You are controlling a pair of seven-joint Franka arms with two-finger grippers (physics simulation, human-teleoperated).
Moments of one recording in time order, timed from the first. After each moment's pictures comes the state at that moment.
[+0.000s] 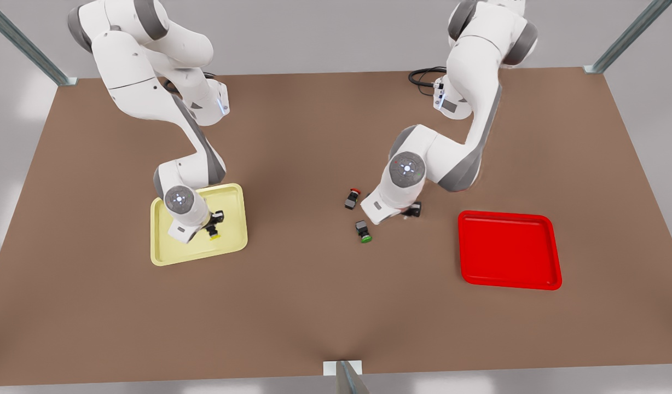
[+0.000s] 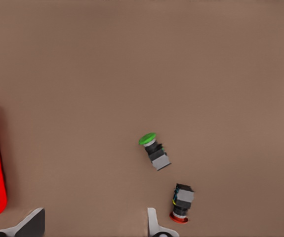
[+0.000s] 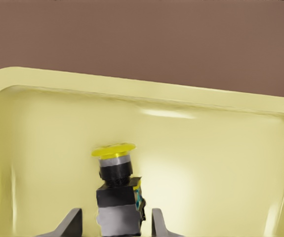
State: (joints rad) left arm -0.55 0.56 -0.07 -1.28 0.03 1.74 -0.42; right arm -0.01 0.36 0.21 -2.12 -0.26 2.30 0.11
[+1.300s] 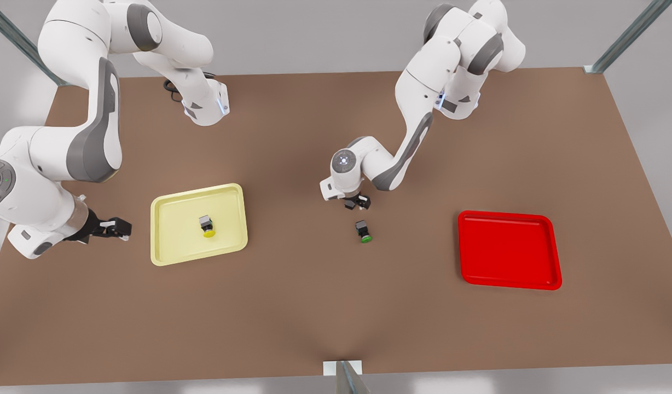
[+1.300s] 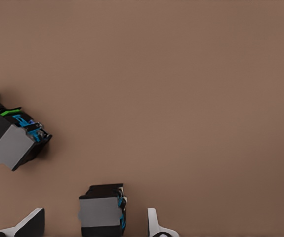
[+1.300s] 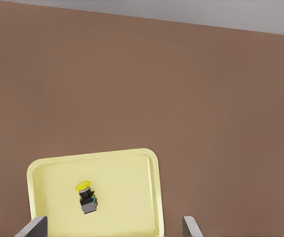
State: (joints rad) left arm -0.74 0.68 -0.10 -1.74 0.15 2.31 -0.39; right arm -0.03 0.40 0.04 -1.20 -0.09 1.58 -0.08
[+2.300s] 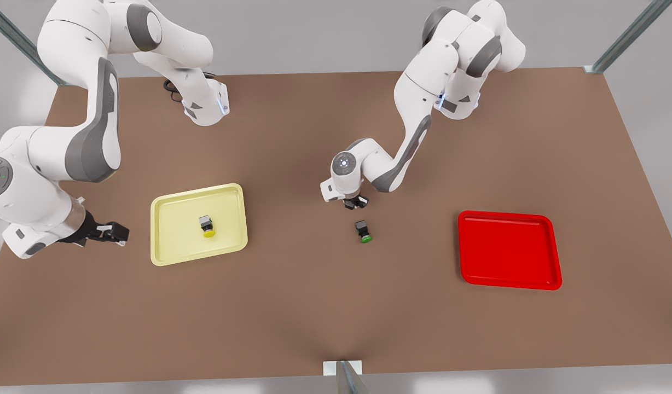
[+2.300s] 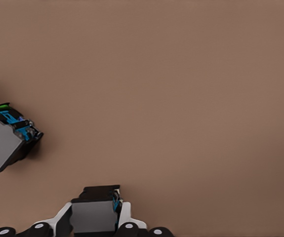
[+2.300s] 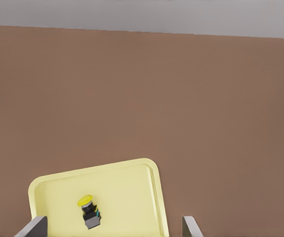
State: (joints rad) left arm -0.74 0.69 -0.10 -1.74 0.14 2.33 -0.39; right arm -0.04 0.40 0.04 -1.20 -0.09 1.62 -0.01
